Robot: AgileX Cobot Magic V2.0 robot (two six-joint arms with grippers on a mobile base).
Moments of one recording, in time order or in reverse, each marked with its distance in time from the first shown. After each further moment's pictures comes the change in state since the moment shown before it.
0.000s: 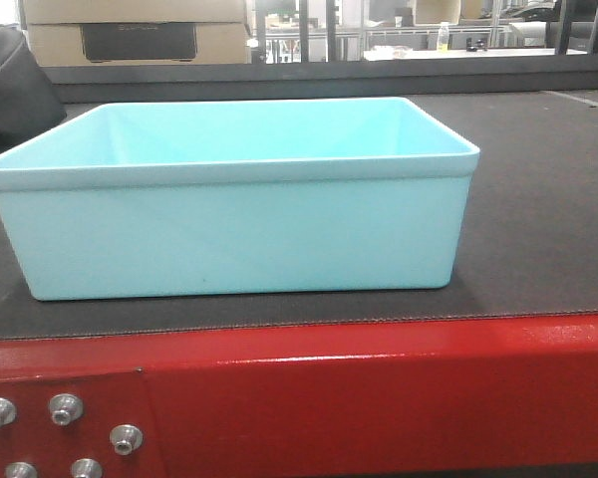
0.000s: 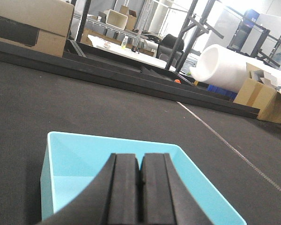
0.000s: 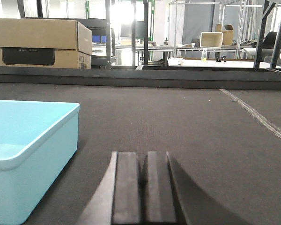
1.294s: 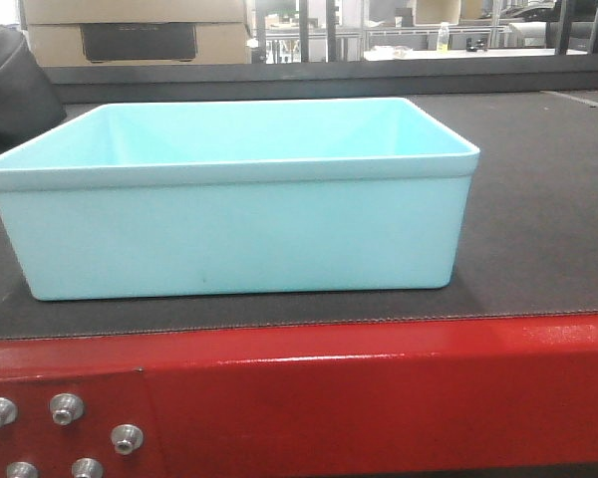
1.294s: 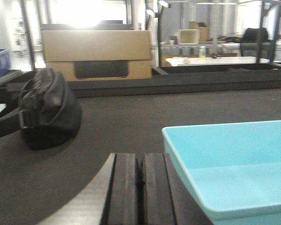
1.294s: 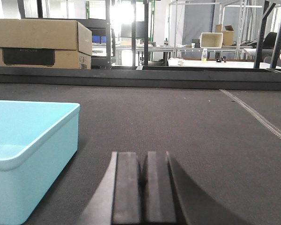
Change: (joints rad) left arm 0.352 -0.302 0.299 -0.643 -0.057 1.022; right arm -0.002 0.000 0.000 -0.001 -0.002 0.002
